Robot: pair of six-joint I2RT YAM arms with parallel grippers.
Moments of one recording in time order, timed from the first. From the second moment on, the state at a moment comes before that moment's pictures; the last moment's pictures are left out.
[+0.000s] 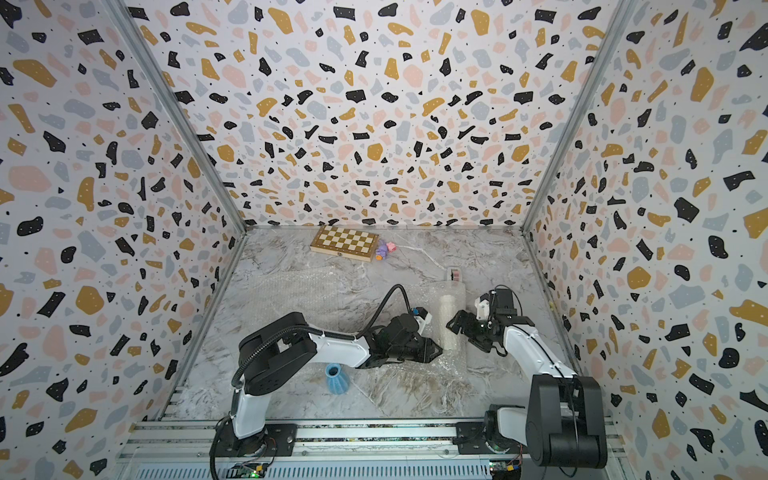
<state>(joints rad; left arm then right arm) -1.08 2.02 1.07 0.32 0.24 -0.83 -0.03 1.25 0.59 -0.47 -0.54 0.41</state>
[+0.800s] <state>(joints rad) -1.06 2.01 1.07 0.27 0.23 -0.82 0.01 1.35 0.55 -0.27 -0.59 0.34</state>
